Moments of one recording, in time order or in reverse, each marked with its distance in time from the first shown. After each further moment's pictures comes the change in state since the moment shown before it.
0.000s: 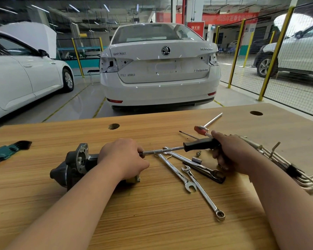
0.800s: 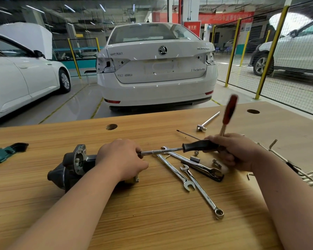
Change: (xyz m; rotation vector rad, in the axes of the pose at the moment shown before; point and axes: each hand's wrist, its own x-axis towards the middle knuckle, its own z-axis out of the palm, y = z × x) left_hand -0.002 0.000 0.000 0.027 0.021 0.012; right_hand -0.004 0.001 -0.016 0.148 -0.212 -0.073
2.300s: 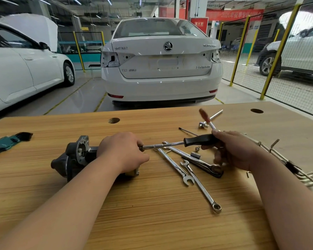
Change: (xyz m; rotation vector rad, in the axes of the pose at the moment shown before) left_hand -0.002 0.000 0.001 -0.060 0.028 -0.018; right_hand 0.005 0.006 0.004 0.048 -0.020 -0.019
